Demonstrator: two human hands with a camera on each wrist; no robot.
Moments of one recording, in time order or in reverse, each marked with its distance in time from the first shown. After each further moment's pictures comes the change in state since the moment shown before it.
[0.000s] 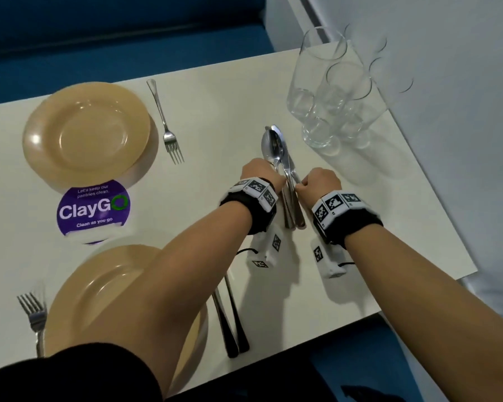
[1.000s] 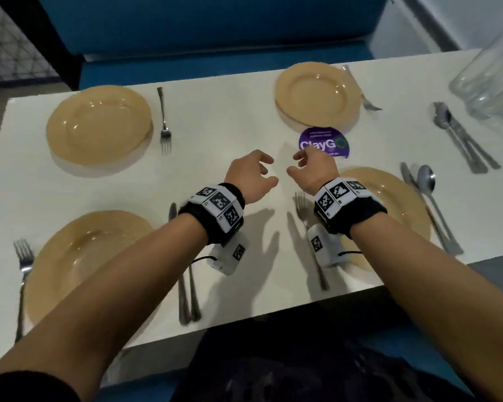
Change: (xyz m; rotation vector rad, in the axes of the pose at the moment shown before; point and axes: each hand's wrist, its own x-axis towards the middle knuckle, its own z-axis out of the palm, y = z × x) left_hand -0.173 -0.400 -0.309 -0.058 0.104 0.325; right_hand -0.268 -0.385 0.148 0.362 0.138 -0.200
